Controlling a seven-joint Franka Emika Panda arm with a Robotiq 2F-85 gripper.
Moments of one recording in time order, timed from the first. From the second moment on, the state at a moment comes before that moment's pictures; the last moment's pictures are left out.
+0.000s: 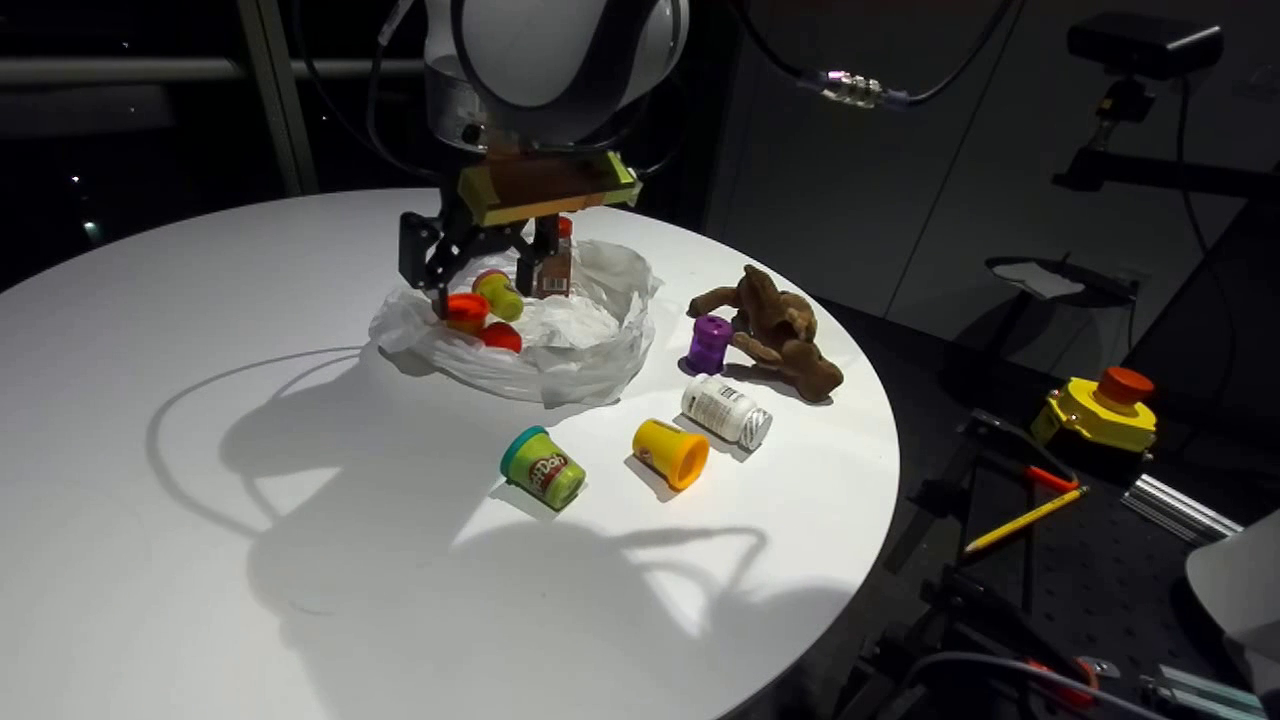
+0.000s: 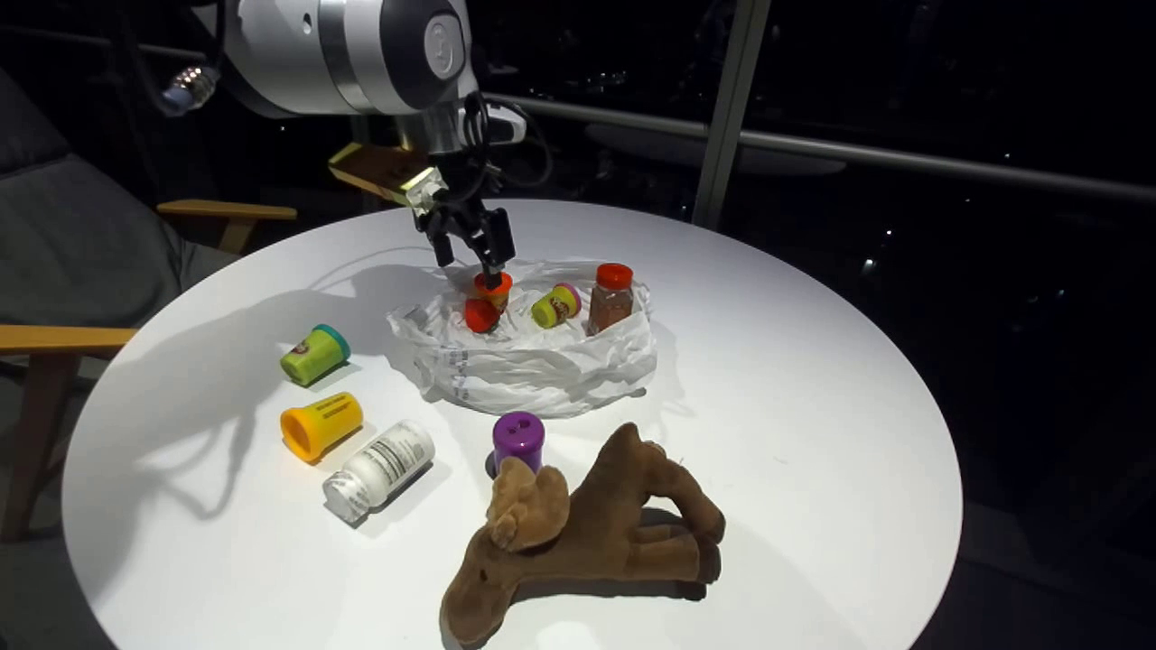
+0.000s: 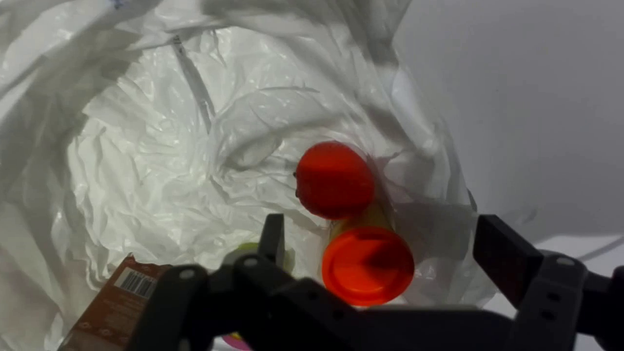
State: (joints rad) arm 0.28 0.67 -0.06 -1.77 -0.12 2.58 0.51
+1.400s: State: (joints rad) arm 0.25 0.82 -0.07 -1.56 -0.09 2.57 0.48
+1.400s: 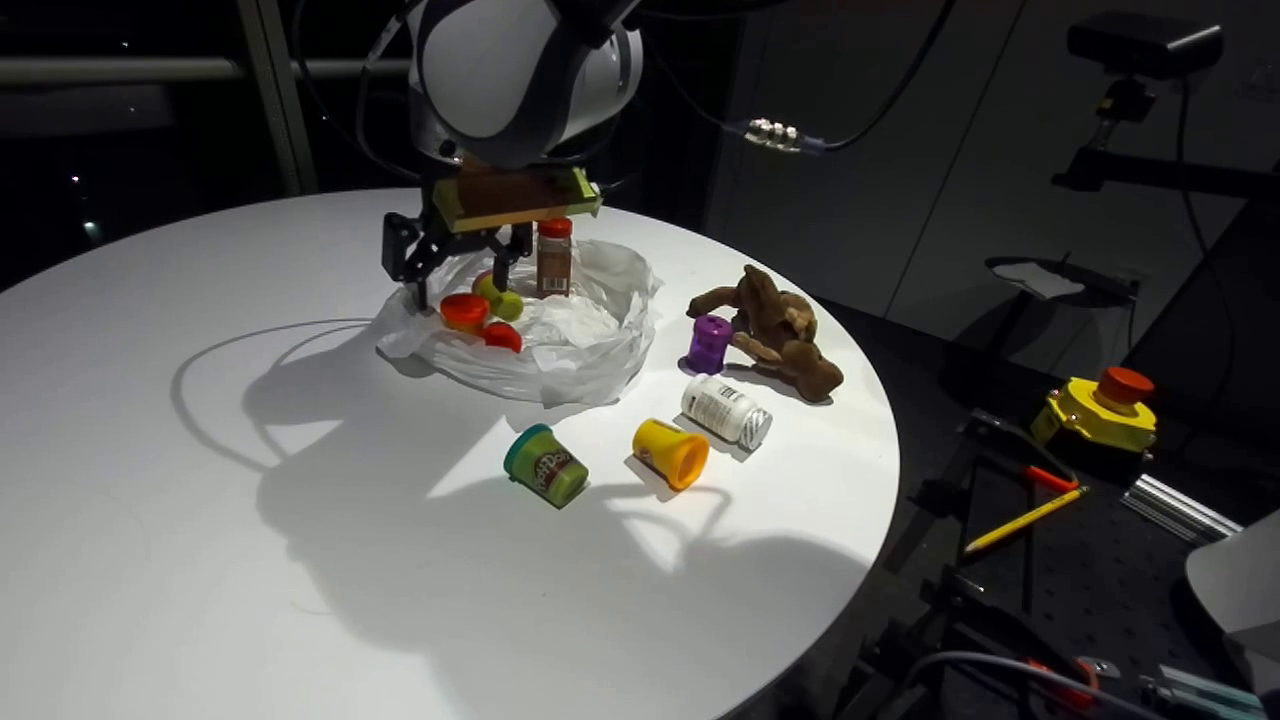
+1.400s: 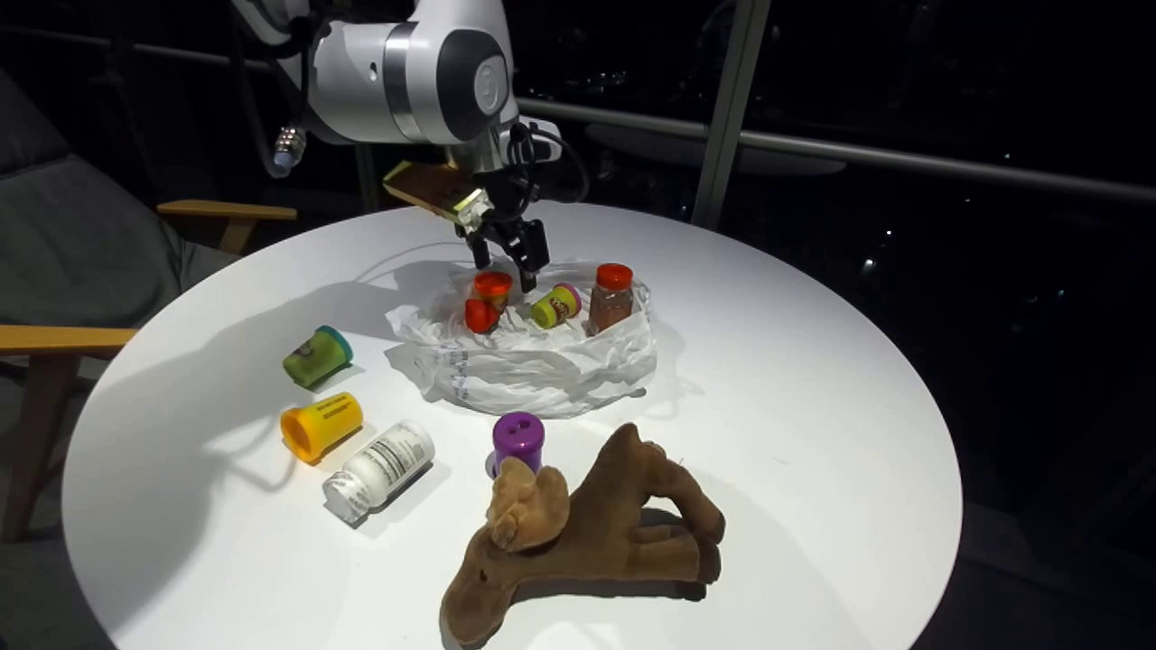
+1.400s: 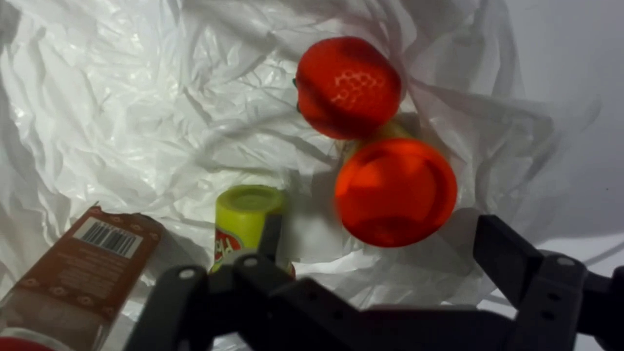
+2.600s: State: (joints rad) arm 0.27 0.82 -0.11 -1.56 -0.09 2.57 0.48
